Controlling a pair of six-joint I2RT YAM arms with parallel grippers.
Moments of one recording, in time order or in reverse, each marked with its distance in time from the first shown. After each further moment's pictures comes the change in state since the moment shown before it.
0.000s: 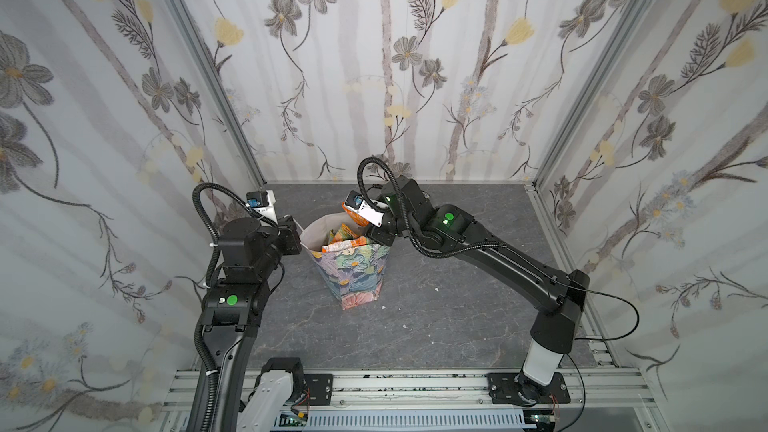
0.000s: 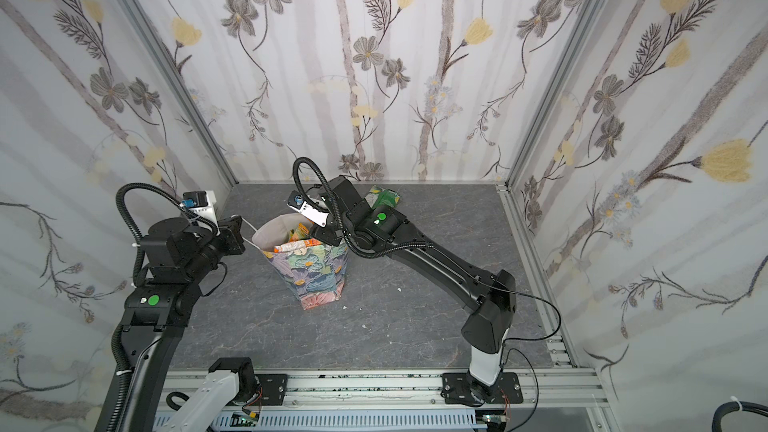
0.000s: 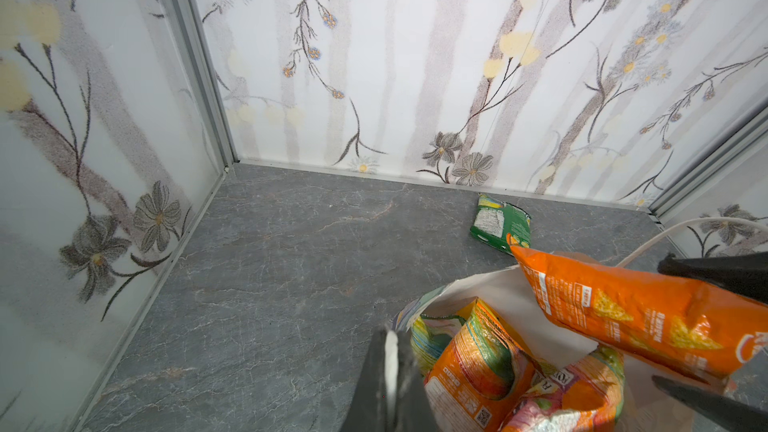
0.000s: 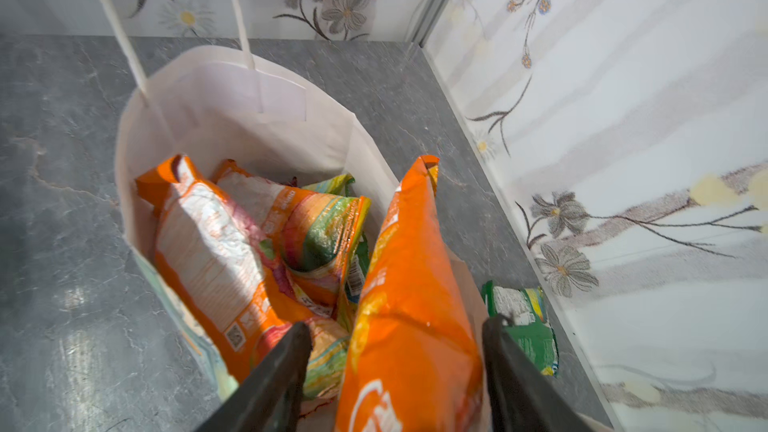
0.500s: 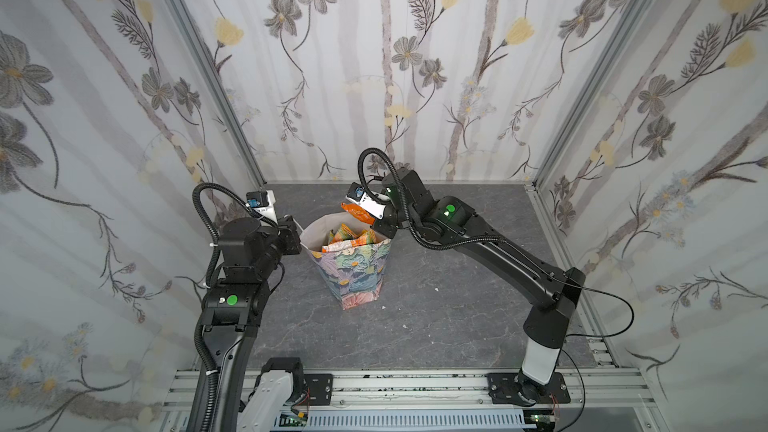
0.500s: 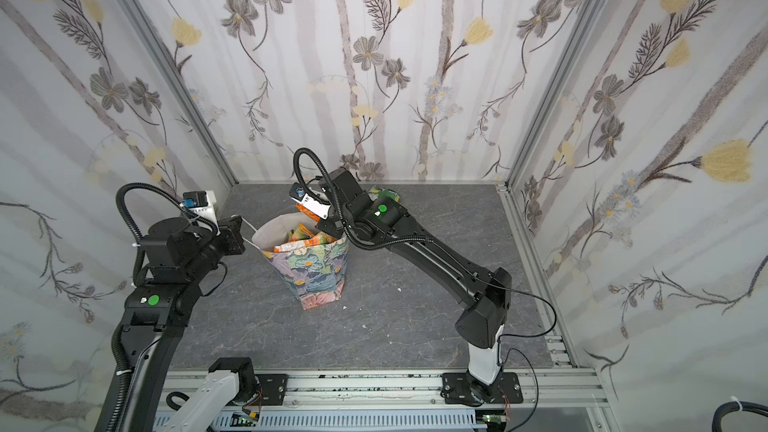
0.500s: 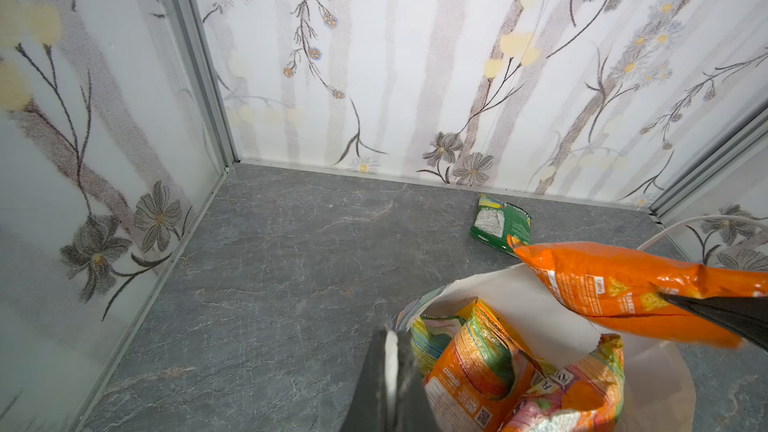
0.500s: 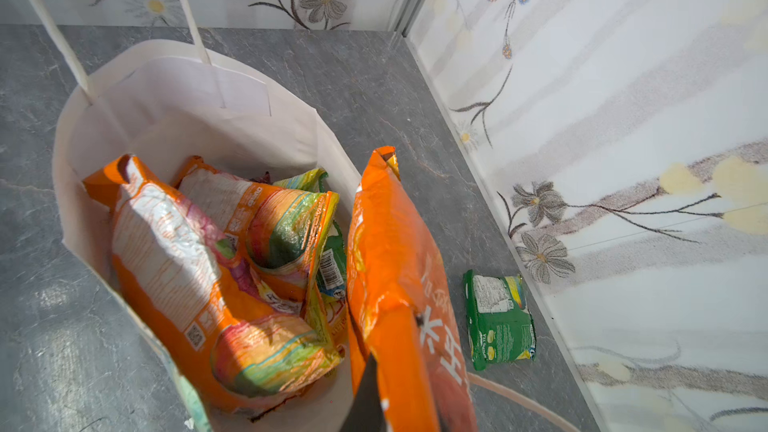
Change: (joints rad) left arm 0.000 0.000 0.000 0.000 0.000 0.000; right arm -0.029 0.041 0.124 -0.093 -0.052 -0.029
